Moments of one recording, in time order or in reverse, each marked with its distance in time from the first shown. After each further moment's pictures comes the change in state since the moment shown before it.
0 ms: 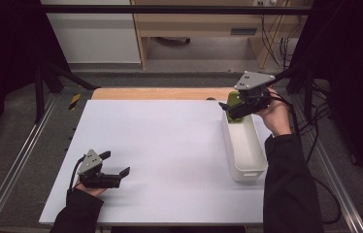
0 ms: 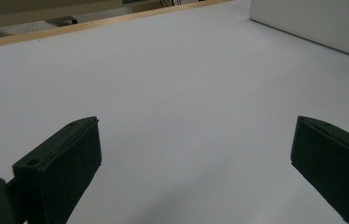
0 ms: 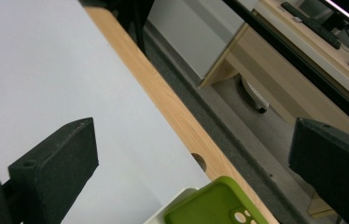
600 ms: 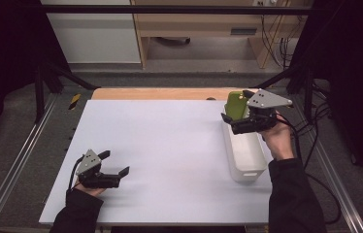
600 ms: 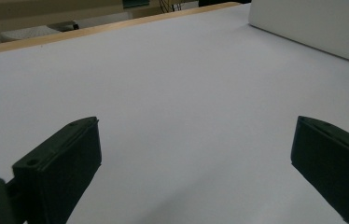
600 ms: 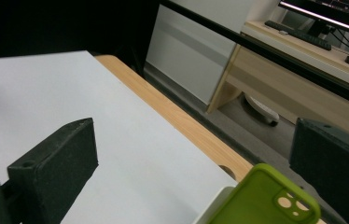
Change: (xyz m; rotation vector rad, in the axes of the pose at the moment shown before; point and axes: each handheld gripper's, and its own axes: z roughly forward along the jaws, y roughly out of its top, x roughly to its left) left arm 0.000 0.001 -0.002 -0.018 0.001 0.000; right arm 0.033 -0.034 -0.025 -0.167 -0.014 0.189
